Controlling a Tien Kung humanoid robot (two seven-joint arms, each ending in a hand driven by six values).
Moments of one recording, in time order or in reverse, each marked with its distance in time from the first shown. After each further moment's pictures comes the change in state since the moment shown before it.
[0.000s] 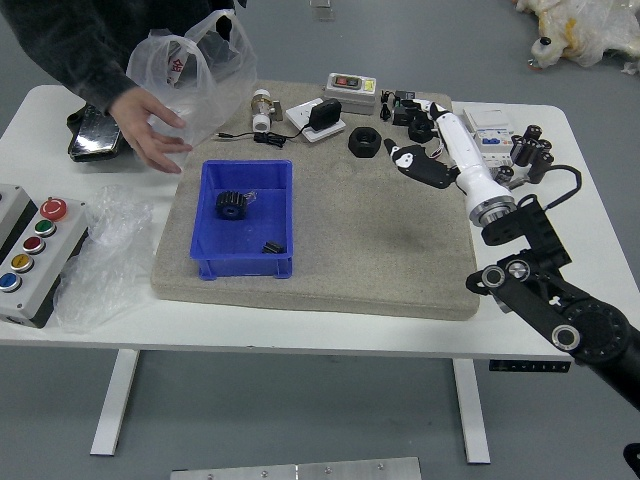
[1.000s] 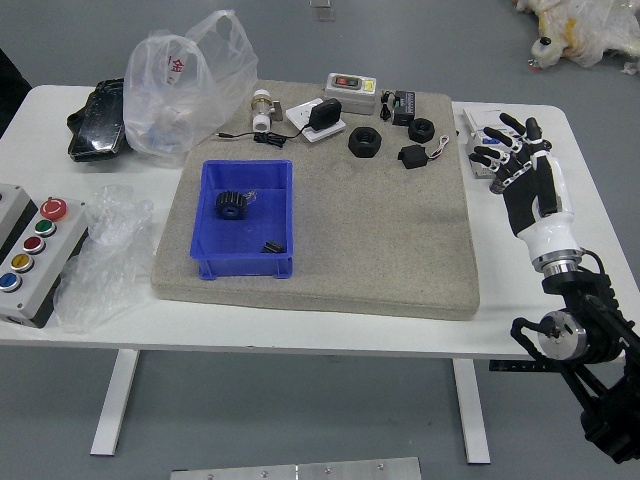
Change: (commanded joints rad) left arm -0.015 0.033 -0.009 0.001 0.042 -0.019 0.010; right arm -0.241 0.016 0.227 0.027 0.869 0.349 0.419
